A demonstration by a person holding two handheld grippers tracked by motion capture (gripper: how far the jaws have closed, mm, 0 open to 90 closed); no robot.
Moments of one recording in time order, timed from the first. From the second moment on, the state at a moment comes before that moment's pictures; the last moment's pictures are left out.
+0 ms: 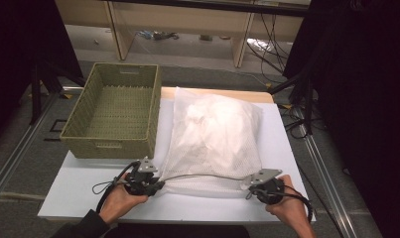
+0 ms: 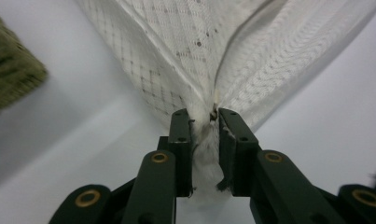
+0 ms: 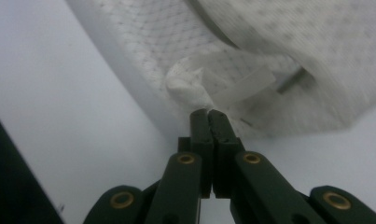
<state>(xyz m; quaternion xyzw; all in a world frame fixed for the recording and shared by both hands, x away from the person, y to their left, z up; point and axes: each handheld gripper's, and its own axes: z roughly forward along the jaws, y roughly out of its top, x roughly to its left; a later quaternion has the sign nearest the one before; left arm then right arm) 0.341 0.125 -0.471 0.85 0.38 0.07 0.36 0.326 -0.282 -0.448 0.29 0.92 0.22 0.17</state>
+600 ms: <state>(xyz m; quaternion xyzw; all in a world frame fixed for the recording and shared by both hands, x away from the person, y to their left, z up) 0.332 0.140 -0.475 0.87 0.37 0.08 0.33 0.285 -0.337 -0.453 0.38 0.88 0.24 0.13</state>
